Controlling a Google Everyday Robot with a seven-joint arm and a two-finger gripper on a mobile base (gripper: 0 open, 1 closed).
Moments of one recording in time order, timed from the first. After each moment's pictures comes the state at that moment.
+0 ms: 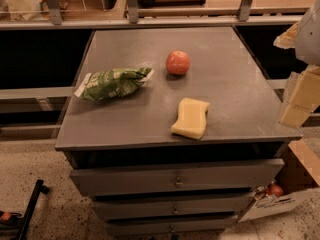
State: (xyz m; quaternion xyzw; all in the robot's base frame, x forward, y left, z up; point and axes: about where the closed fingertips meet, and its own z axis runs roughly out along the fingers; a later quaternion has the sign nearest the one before) arm 0.438 -0.217 0.976 -0.60 0.78 -0.03 0.16
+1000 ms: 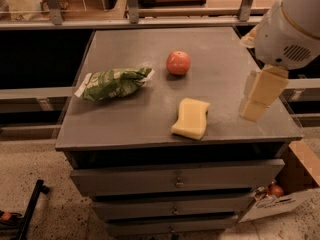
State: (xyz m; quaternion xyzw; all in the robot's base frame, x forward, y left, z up) arm 0.465 -0.168 0.964 -0.62 0.76 -0.01 0.19
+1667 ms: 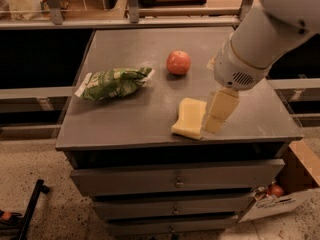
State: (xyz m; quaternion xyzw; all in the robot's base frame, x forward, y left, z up) arm 0.491 -0.116 0.899 -0.63 0.76 0.03 0.19
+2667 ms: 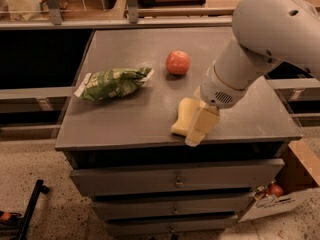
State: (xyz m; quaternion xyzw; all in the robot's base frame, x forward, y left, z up) arm 0.496 -0.095 0.832 -0.61 0.77 0.10 0.16
